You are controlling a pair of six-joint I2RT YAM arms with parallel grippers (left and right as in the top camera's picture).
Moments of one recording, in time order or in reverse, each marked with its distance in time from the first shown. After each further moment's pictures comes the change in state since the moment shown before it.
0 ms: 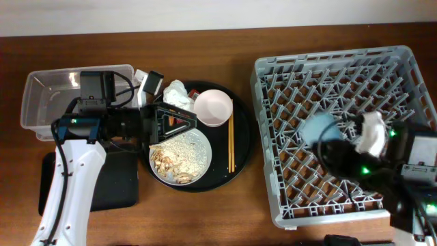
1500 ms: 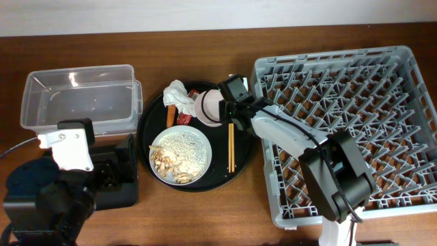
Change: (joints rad) left arm -0.006 -0.643 0.059 -0.204 -1.418 -0.094; right arm 0.707 1.115 0.189 0.877 0.547 0.164
